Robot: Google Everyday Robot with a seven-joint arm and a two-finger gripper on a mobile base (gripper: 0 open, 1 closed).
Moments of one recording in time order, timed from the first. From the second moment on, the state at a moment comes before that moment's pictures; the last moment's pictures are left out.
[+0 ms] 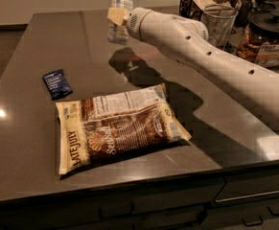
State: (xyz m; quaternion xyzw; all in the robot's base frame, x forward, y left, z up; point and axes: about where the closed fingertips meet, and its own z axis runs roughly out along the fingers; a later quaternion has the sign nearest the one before) arm 0.787 0.029 0.971 -0.74 -0.05 -0.57 0.36
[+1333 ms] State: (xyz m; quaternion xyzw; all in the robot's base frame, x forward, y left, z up) arm 0.777 0.017 0.950 -0.72 -0.15 -0.63 0.27
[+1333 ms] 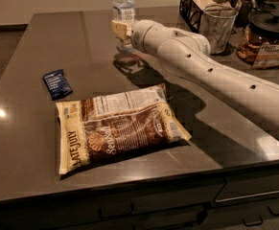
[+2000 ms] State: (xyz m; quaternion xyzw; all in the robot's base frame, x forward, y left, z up) arm 0.780 0.009 0.939 -0.71 -0.16 -0.64 0.25
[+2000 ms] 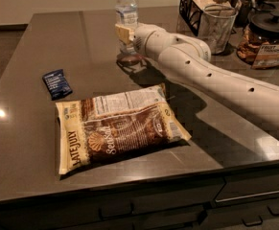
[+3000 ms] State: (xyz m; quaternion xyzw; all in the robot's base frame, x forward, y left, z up) arm 0.782 0.008 0.921 -0.69 -0.17 -0.67 0.24
